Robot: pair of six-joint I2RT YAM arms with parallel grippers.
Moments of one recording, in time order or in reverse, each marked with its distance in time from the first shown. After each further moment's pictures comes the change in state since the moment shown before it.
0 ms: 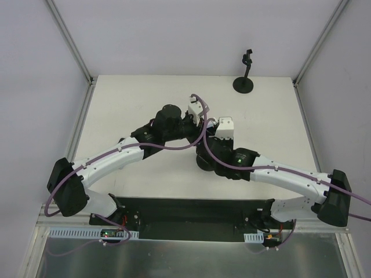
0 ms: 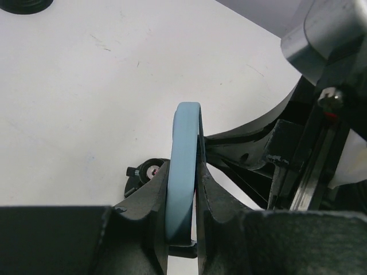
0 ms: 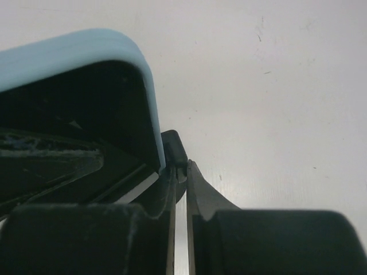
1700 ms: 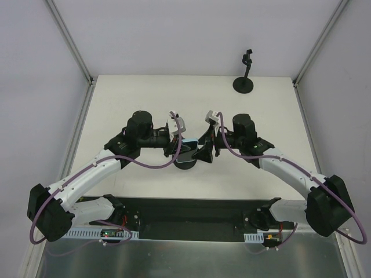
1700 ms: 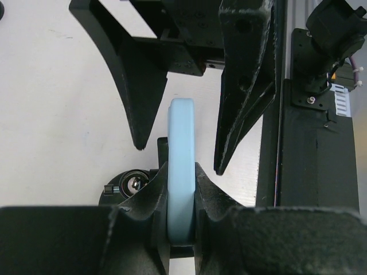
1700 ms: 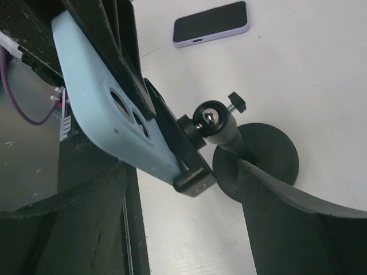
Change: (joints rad) left arm 0.164 -0.299 -0.237 -0.054 0.476 0.259; right arm -0.533 0.010 -0.221 0.671 -1.756 -0.586
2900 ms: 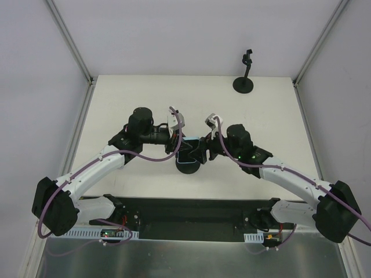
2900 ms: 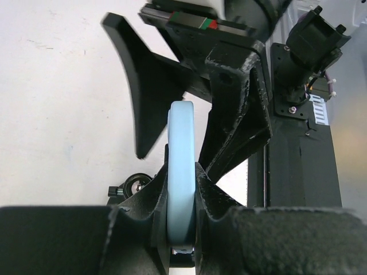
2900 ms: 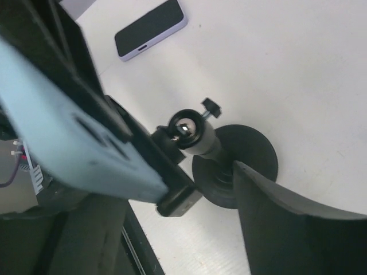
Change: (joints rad) left arm 0.061 0.071 -0.013 0.114 0.147 -0.056; right arm 0.180 -0.071 -0.058 0.018 0.455 0.207
